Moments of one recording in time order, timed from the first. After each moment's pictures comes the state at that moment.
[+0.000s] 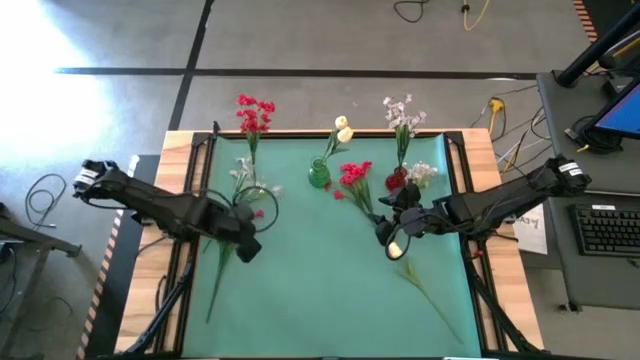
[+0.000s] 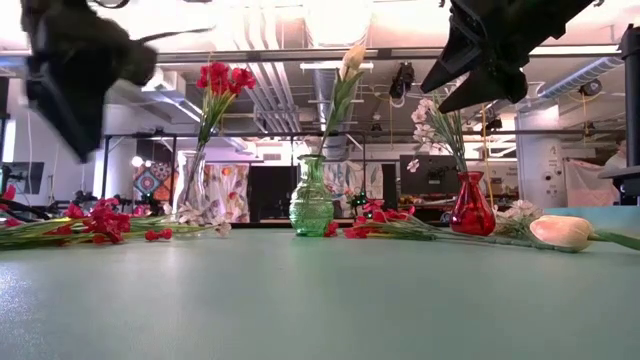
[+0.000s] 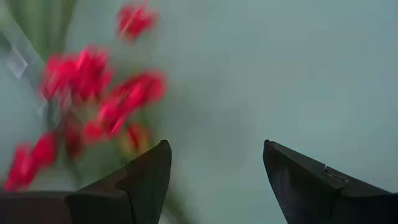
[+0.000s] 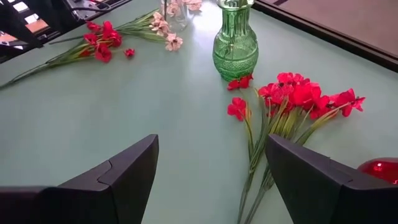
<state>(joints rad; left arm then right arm) -0.32 1.16 0.84 -1.02 -0.15 -1.14 0.25 1.16 0.76 -0.33 0.61 0.69</state>
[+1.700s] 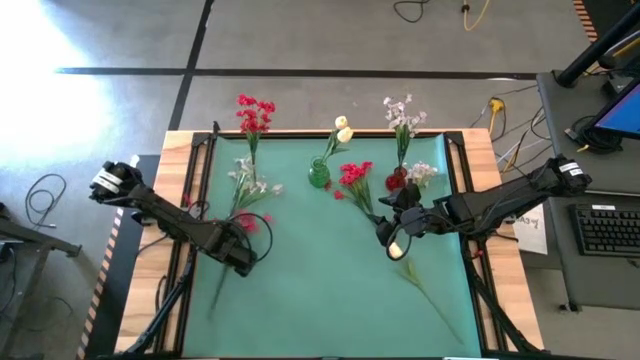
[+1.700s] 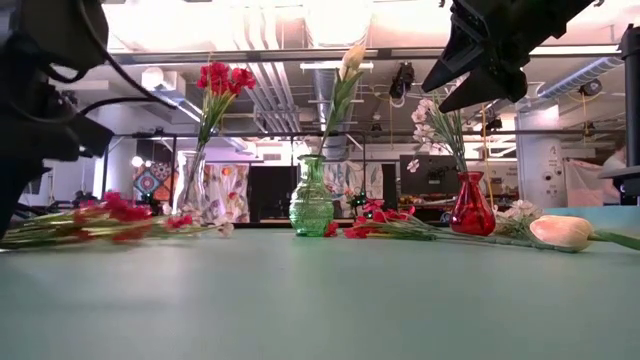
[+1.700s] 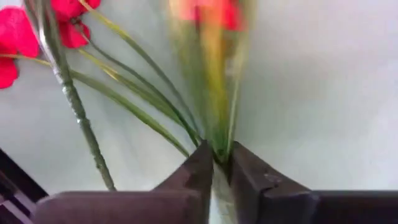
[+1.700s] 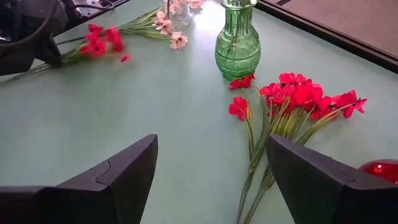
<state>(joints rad) -0.46 1.37 0.66 -0.91 -0.02 -1.45 0.25 1.16 0.76 -0.34 0.60 0.67</state>
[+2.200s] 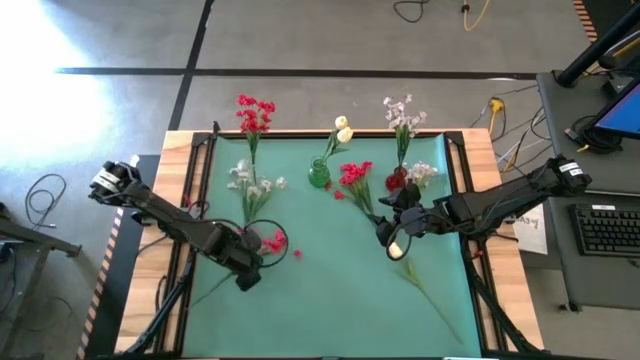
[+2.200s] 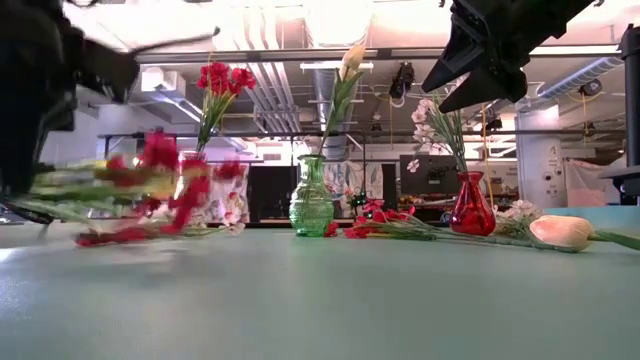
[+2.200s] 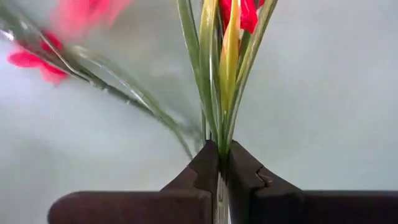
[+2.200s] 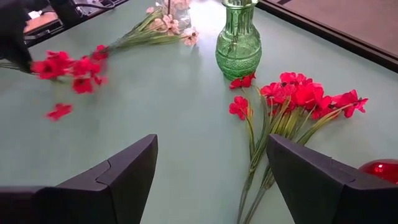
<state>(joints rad) -0.50 1.37 0.86 -0.91 -0.02 -1.09 0.25 1.16 0.76 -0.34 0.60 0.67</state>
